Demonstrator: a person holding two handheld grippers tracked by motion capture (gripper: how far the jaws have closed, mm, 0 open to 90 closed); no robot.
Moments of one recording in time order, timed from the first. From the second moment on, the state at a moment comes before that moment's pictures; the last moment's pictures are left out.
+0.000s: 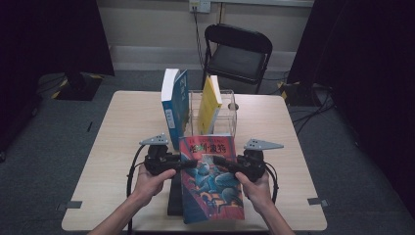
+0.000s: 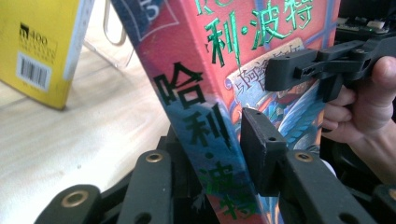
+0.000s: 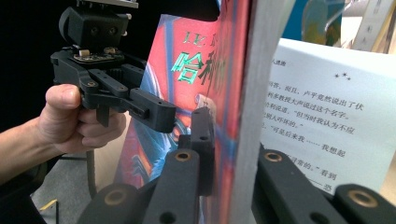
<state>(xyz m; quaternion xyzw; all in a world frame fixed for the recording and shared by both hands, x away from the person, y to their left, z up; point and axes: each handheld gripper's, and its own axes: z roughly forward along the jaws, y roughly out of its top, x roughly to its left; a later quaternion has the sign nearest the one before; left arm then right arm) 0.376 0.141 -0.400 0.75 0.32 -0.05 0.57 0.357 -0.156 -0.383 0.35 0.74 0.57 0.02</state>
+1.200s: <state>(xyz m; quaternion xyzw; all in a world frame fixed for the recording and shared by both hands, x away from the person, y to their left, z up) 0.338 0.140 -0.354 0.76 0.22 0.08 0.60 0.361 -0.187 -0.383 0.36 0.71 0.60 0.06</state>
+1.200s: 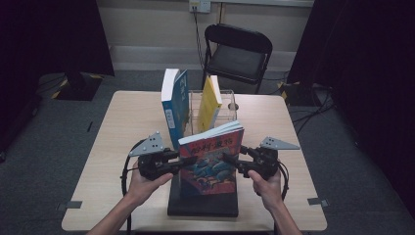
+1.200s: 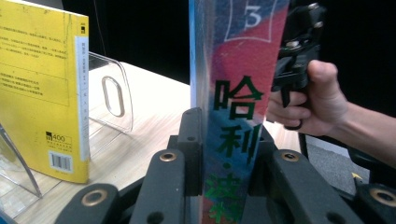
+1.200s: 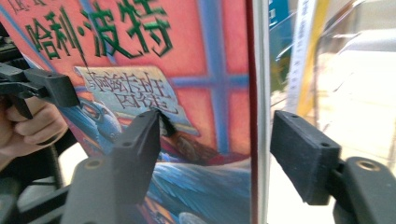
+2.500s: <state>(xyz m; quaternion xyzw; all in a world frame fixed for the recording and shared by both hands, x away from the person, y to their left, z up) 0.352 0.113 -0.352 0.75 0.23 0.08 0.61 0.361 -0.175 -0.399 0.35 0.75 0.56 0.07</state>
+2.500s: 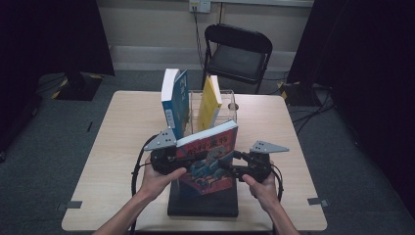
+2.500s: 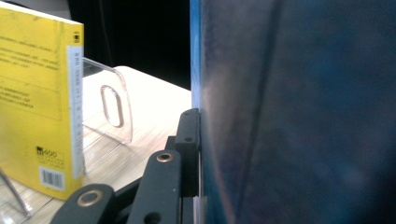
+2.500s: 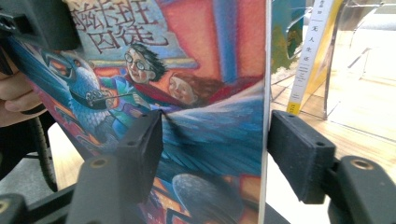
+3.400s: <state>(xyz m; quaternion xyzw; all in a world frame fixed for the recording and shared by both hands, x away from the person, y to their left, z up) 0.358 0.140 -0.347 0.71 0.34 0.19 0.58 0.355 -0.233 -0.433 0.42 0.77 0.46 0.14</state>
